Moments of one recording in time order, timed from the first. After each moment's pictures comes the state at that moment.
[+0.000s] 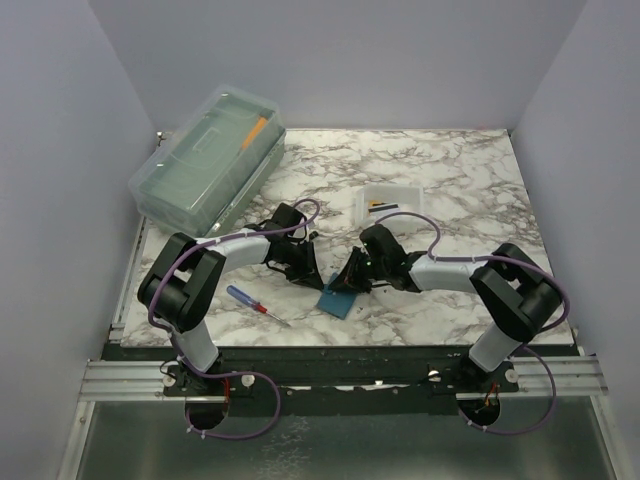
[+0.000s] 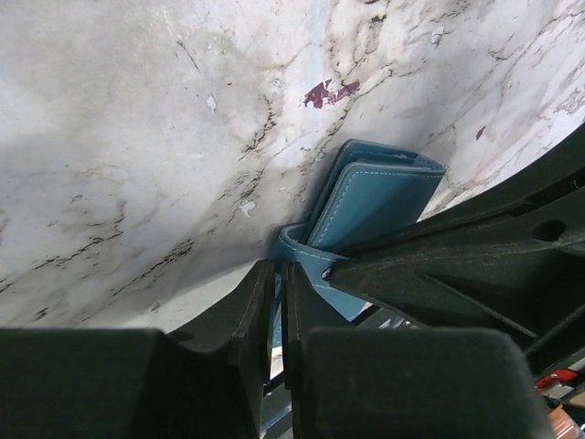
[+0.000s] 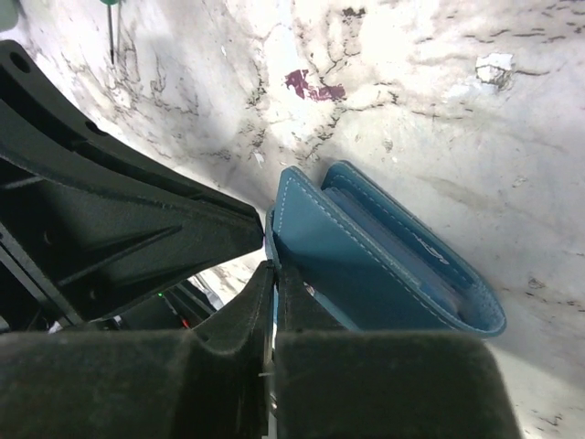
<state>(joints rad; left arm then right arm) -0.53 1.72 0.91 -0.32 0.54 -0.63 0.74 1.66 0.72 0.12 -0.31 1.11</state>
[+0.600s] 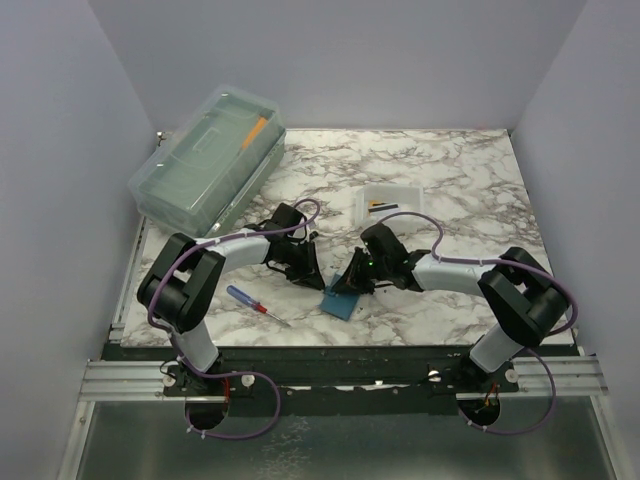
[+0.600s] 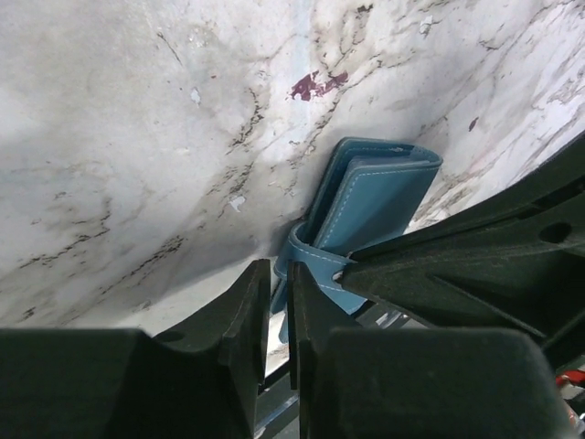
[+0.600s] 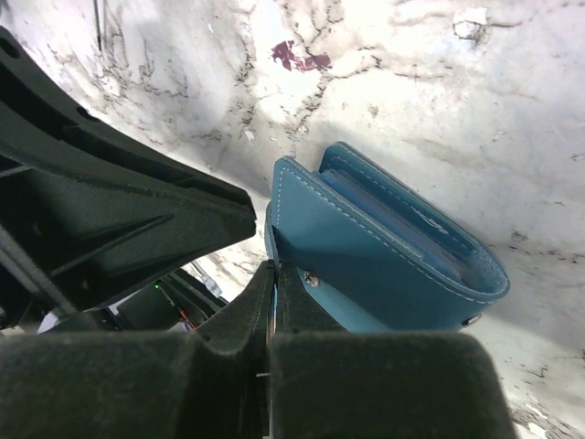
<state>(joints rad) -0.53 1.72 0.91 -0.31 0.55 -0.63 0.74 1.62 0.73 0.04 -0.30 1.11</state>
